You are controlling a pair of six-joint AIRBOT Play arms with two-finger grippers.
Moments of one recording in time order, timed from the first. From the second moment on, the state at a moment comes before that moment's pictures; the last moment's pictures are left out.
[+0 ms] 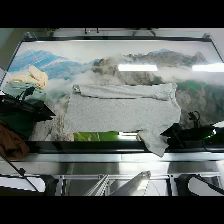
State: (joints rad) left arm 0.46 -1.66 1.15 0.94 -1.51 -1.15; right arm -0.45 -1.25 0.43 -0.79 1.17 1.22
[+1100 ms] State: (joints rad) left arm 0.25 -1.80 1.08 0.80 -1.41 -1.04; right arm -0.41 -1.25 0.41 -0.71 1.10 1.11
